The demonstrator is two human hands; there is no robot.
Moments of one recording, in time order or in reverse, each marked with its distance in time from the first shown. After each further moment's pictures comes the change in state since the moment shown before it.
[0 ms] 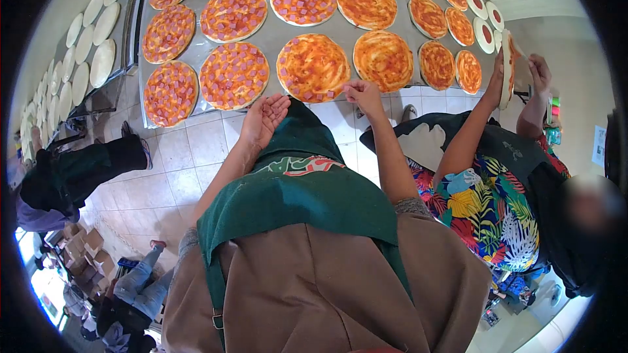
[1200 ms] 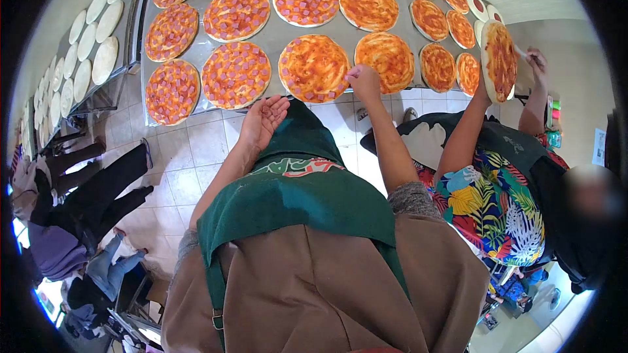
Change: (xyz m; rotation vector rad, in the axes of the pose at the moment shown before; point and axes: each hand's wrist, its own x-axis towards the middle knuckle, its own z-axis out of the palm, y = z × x) left_hand -0.005 -0.003 -0.006 0.014 0.001 0.028; right_hand 0.025 -0.034 0.009 -0.670 0.272 -0.220
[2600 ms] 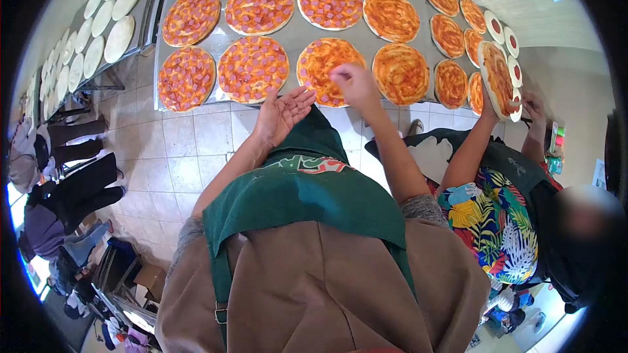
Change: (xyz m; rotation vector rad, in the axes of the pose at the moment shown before) left_hand -0.015 0.016 0.032 -0.103 -0.220 -0.022; right_hand -0.018 -0.102 -0.005 0.269 -0.120 -0.403
